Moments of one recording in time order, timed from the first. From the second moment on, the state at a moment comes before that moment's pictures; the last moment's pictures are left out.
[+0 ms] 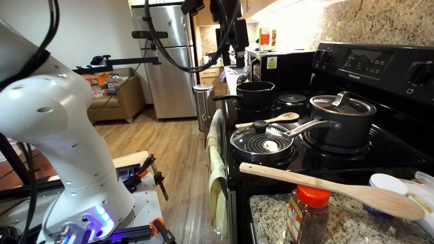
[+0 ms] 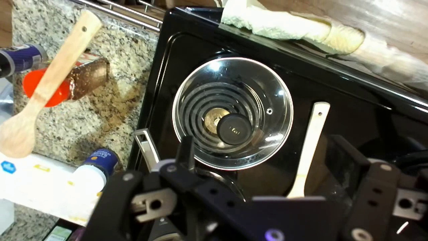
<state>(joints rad) -0.04 -0.51 0.00 -2.38 -0.08 1.94 0.12</state>
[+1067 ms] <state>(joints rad) -0.06 -0.16 -0.05 -2.28 -0.09 2.09 0.16</state>
